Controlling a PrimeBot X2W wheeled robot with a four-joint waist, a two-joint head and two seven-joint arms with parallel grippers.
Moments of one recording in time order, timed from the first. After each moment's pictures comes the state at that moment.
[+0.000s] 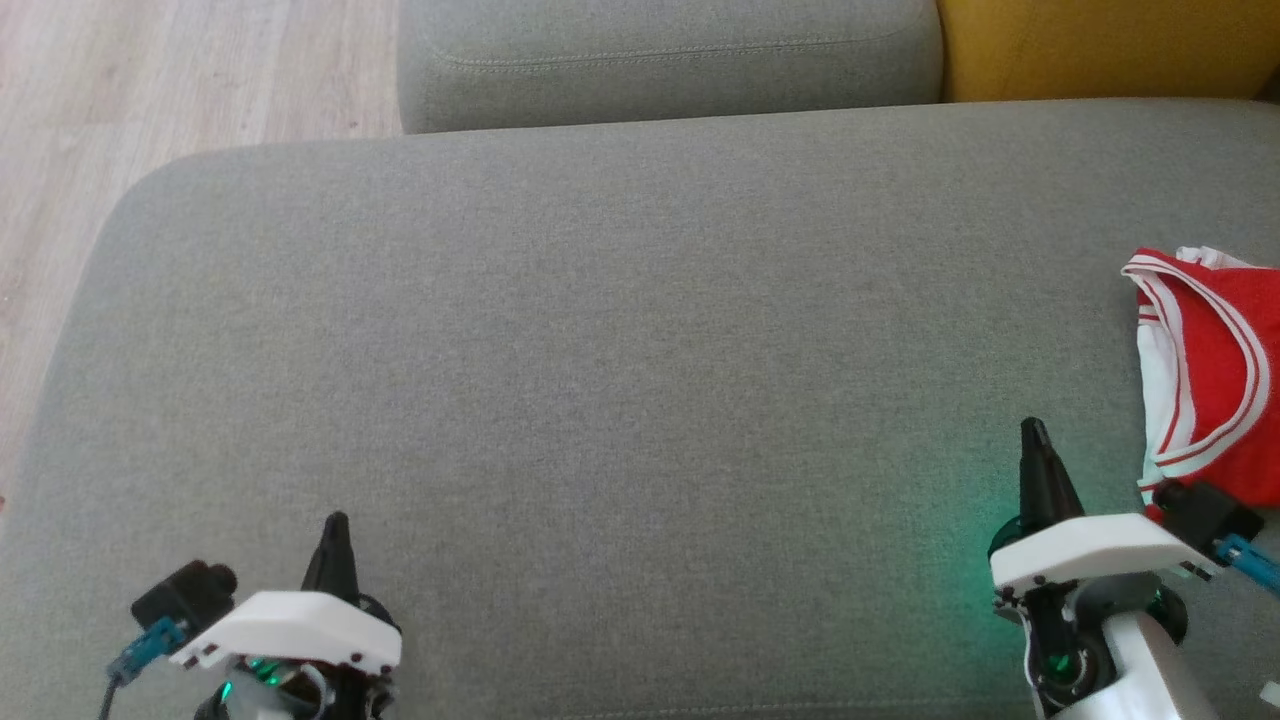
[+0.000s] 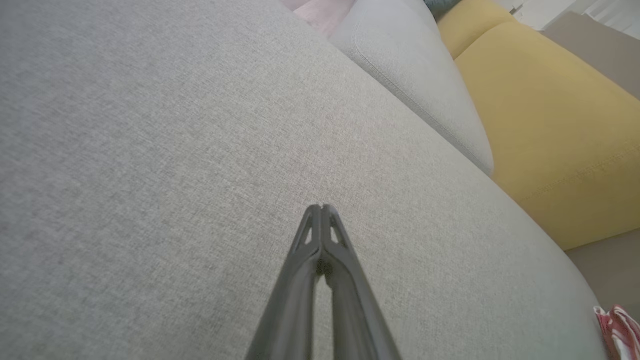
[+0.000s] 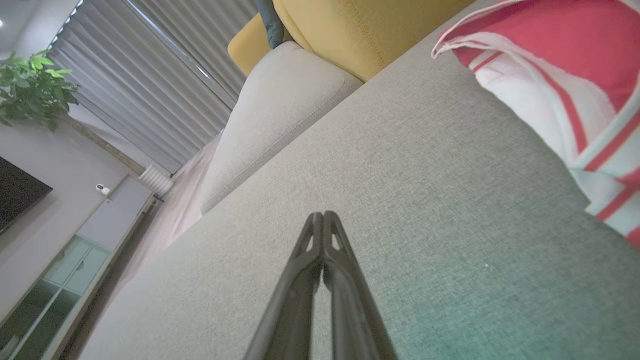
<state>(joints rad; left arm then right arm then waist) -0.01 0.04 -0.10 0.37 -0.71 0.06 -0.12 -0.17 -0.05 0.01 0.54 0.68 0.12 -0.12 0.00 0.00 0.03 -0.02</state>
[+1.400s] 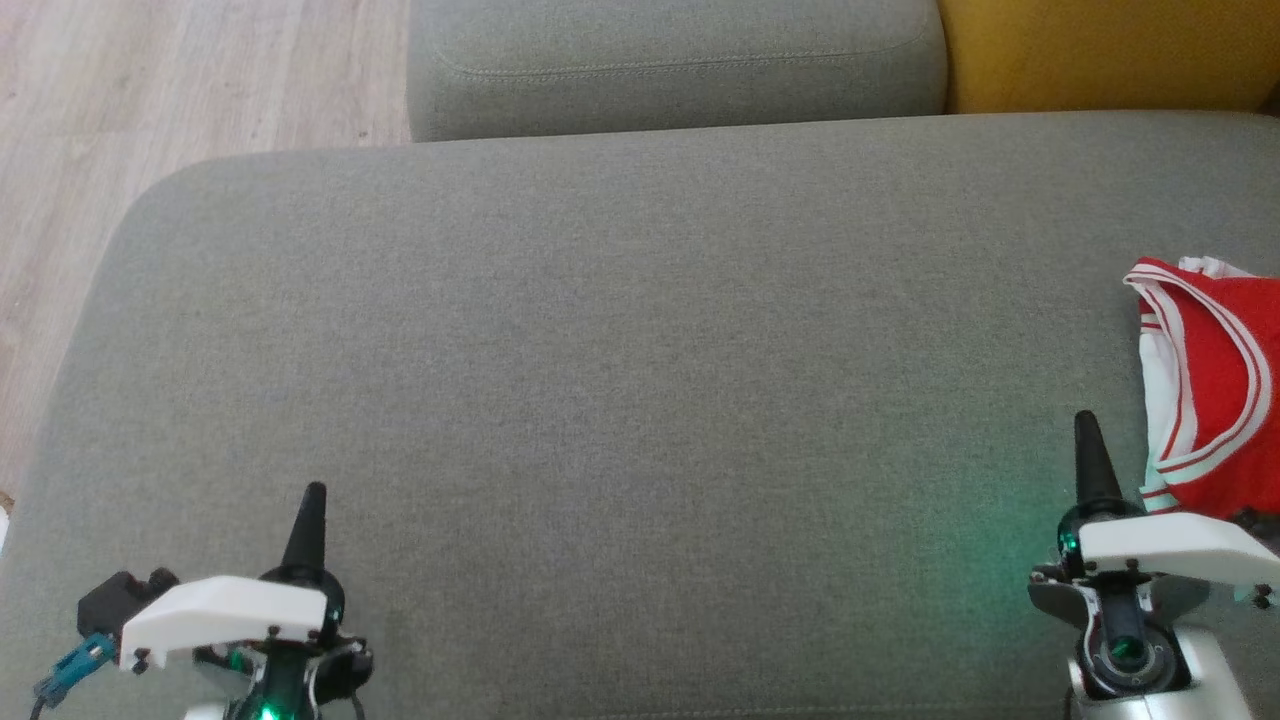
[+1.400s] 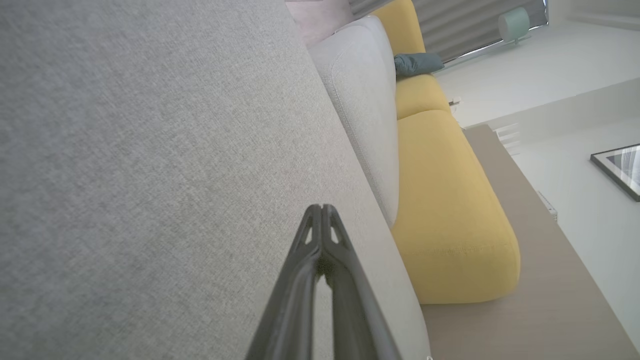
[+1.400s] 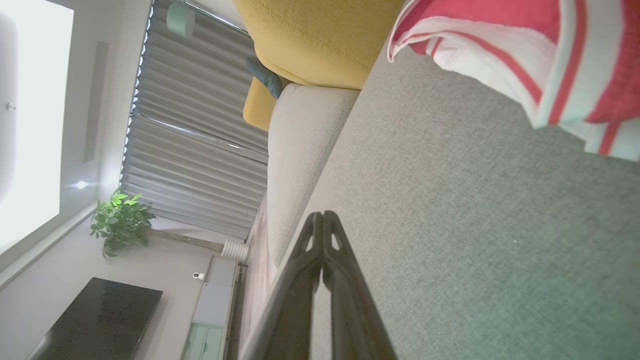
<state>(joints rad) -0.03 0.04 -0.01 0.33 -1.17 -0.04 0.00 -0.13 -0.05 -0.07 0.41 1.16 0.12 0.00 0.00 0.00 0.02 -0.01</state>
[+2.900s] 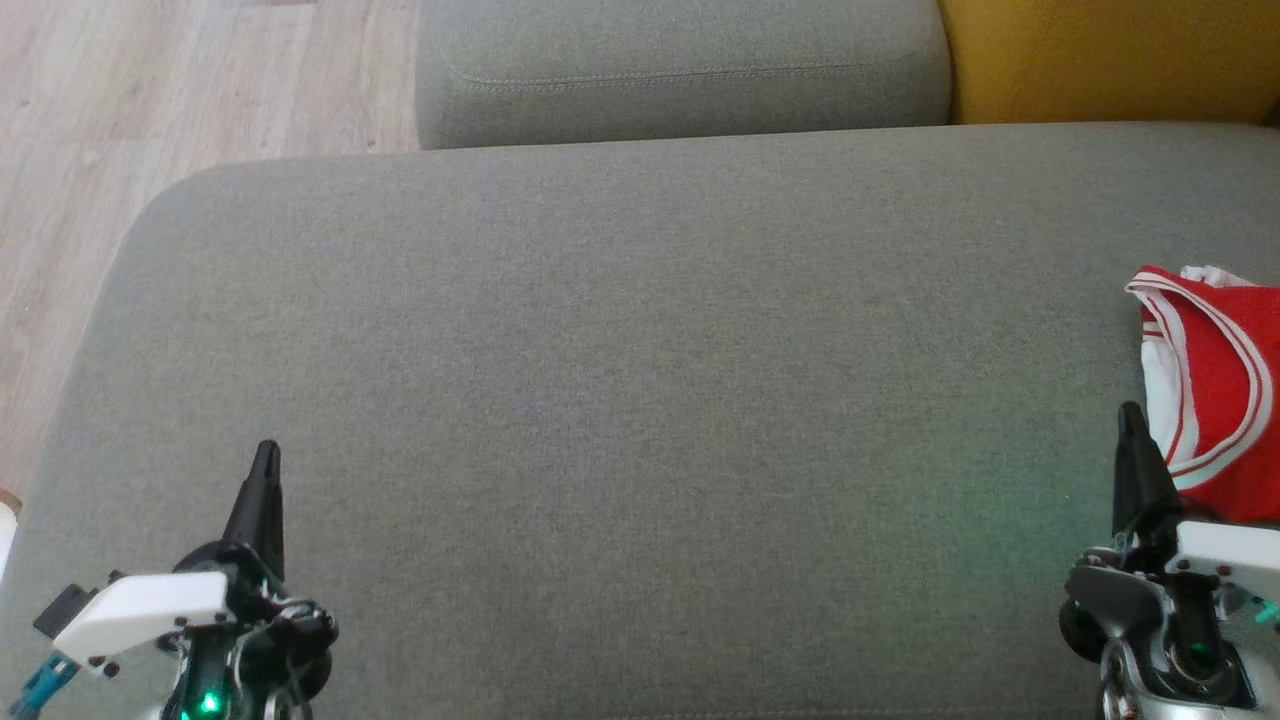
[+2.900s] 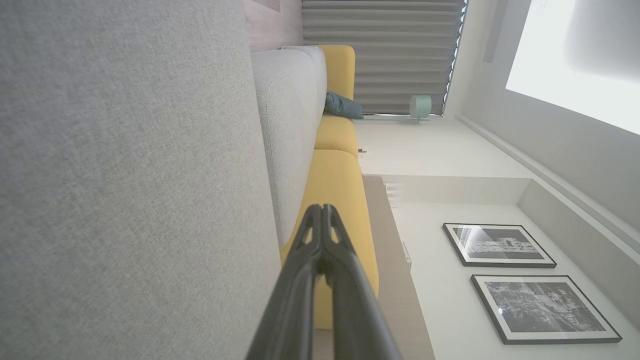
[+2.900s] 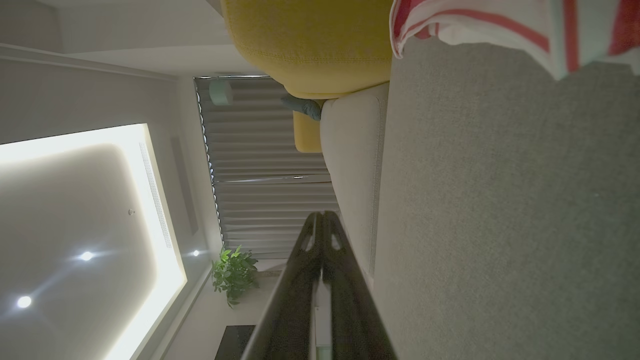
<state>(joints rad) -0.05 0.04 0.08 0.28 -1.60 -0.12 0.11 -0.09 -0.05 -0.13 0.28 1.60 0.12 0.11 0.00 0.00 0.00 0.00</state>
